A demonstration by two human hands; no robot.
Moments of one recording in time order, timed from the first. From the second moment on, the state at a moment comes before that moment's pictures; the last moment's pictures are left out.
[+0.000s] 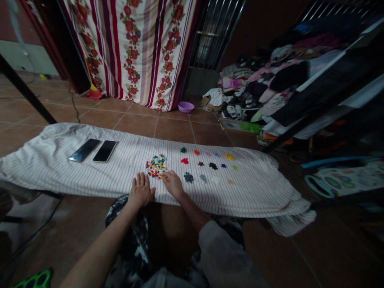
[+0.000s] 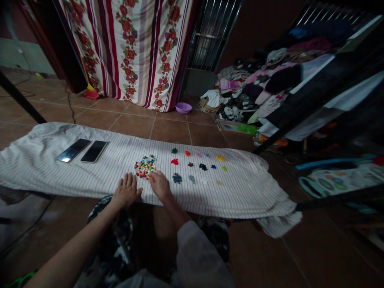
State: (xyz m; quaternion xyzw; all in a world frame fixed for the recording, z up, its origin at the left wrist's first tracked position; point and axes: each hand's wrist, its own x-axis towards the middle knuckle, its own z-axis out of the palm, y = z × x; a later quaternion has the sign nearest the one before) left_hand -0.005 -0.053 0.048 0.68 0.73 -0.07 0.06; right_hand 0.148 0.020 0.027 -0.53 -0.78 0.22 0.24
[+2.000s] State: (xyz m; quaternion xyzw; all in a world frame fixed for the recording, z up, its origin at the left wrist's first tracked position) left_hand 0.011 -0.041 0.046 0.64 0.76 -0.05 0.07; right_hand 0.149 0.055 0.021 -0.51 -0.54 0.53 0.41
